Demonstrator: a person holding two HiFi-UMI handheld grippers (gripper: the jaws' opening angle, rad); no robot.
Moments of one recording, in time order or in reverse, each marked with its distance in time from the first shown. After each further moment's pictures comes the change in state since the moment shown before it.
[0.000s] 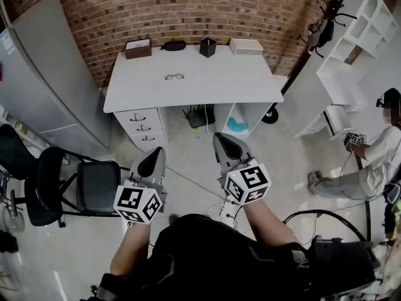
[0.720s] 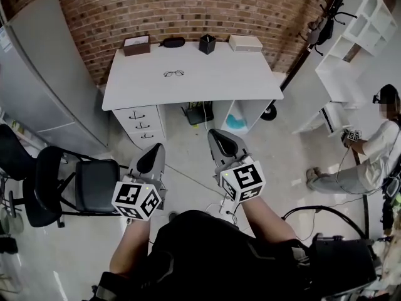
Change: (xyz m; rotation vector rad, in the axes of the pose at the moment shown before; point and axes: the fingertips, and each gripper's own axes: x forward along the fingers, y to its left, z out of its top) left arm -0.004 0.016 -0.005 -0.051 0.011 -0.006; right arm 0.016 0.025 -0.003 -0.118 0.021 0.011
